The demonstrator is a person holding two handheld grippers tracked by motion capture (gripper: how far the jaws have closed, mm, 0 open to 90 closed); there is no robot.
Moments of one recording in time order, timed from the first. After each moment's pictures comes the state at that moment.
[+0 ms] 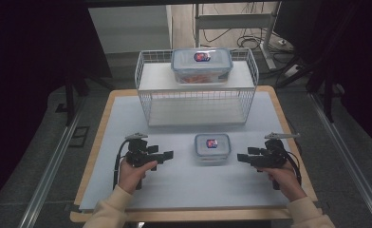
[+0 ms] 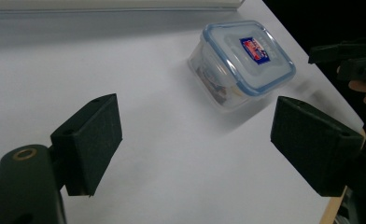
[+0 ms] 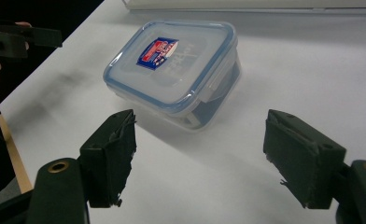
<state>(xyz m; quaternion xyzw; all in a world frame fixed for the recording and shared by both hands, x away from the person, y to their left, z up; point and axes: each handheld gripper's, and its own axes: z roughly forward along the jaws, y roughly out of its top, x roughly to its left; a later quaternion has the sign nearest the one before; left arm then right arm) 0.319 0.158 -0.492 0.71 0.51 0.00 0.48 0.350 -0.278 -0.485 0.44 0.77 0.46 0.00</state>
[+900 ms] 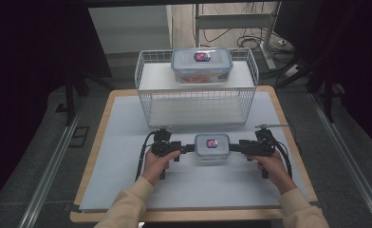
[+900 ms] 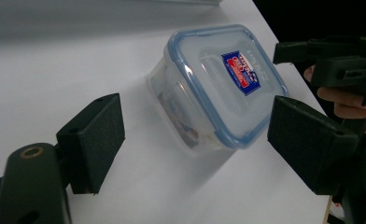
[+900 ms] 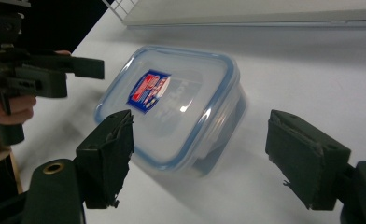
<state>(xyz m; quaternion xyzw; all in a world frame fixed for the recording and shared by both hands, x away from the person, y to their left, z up) 0.370 0.094 -0.511 0.72 0.50 -0.07 0.48 0.391 -0.255 -0.493 0.46 0.75 0.46 -0.03</state>
